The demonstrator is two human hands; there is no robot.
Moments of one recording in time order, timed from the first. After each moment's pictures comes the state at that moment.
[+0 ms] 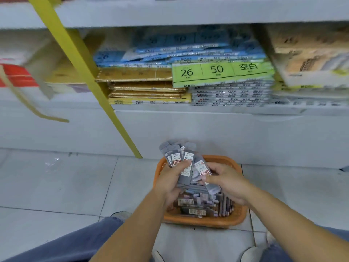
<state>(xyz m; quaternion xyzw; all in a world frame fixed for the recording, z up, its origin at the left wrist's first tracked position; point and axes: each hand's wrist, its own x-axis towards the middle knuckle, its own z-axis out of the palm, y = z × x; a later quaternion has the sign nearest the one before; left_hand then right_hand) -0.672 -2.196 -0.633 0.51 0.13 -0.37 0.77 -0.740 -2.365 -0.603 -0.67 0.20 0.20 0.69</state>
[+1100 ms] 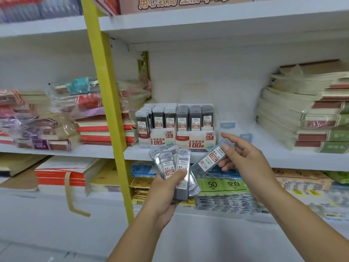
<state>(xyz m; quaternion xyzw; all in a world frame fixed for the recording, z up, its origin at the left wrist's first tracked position) -0.621 -2.194 -0.364 0.54 -0.07 -0.15 0.83 -0.680 -2.385 -0.305 -0.73 -0.01 -0.26 0.64</state>
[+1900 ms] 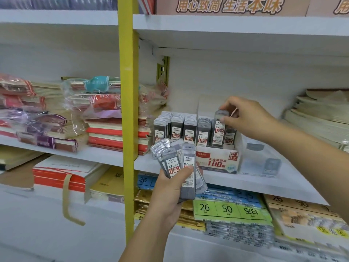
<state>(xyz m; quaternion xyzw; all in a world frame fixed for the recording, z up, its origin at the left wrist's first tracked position) -0.584 -2.183 -0.341 0.48 -0.11 -0.10 0.87 -0.565 -2.387 -0.179 -0.94 -0.08 -0.29 0.15</state>
